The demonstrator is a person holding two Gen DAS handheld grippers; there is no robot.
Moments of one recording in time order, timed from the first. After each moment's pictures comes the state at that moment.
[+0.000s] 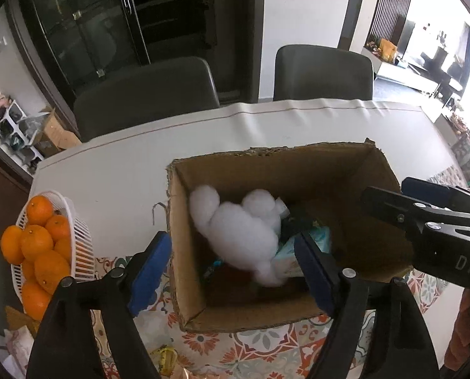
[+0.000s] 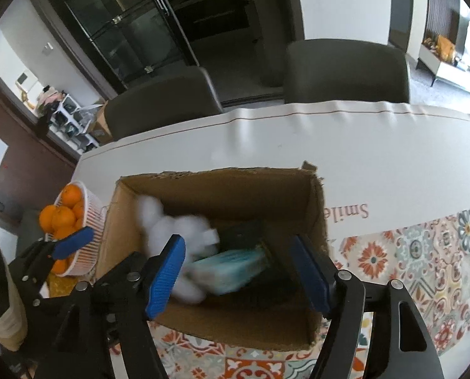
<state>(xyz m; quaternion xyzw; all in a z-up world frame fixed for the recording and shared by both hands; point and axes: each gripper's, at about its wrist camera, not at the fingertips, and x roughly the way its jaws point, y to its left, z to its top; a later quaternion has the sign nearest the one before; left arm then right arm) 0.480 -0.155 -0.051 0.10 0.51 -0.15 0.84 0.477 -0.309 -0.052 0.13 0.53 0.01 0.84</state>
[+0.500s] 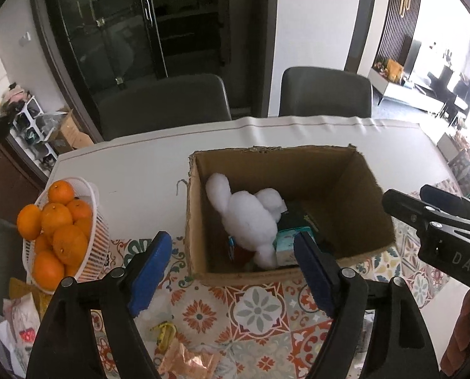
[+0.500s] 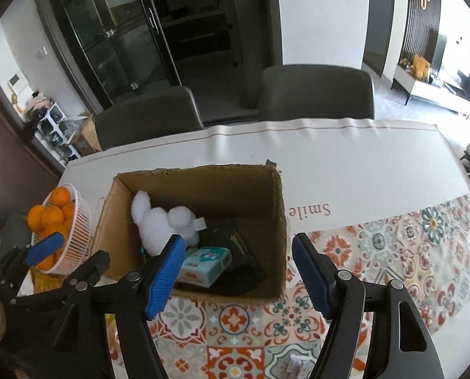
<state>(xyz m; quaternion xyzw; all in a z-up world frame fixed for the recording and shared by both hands) 0.432 -0.138 -0.021 0.08 0.48 -0.12 0.87 0.422 -0.307 -0.014 0.09 0.49 -0.04 0.87</state>
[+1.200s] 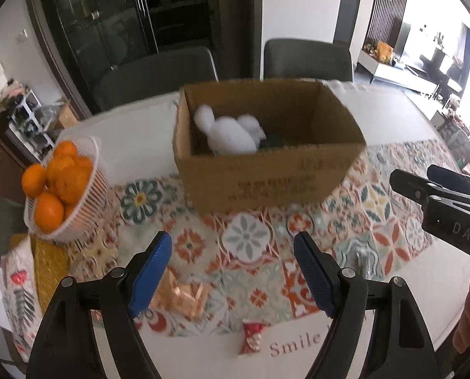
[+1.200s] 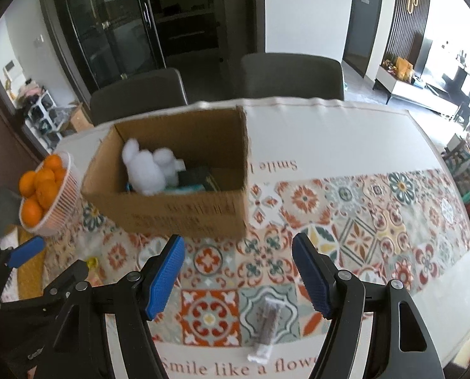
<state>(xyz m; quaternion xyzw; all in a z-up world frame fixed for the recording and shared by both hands) 0.327 -0.127 -0.035 0.09 0.49 -0.13 0.86 0.322 -0.303 -0.026 0.06 0.50 -0.07 0.86</state>
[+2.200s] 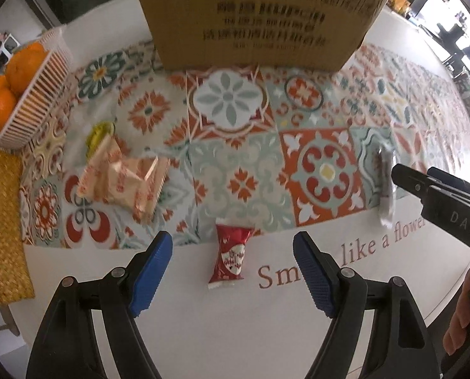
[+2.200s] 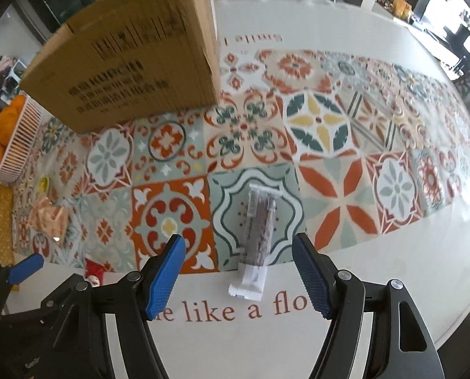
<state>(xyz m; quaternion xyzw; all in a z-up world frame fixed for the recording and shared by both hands) 0.271 -0.126 -0.156 0.09 0.64 -0.13 0.75 0.264 -0.314 -0.154 0.10 0.63 -0.09 0.77</state>
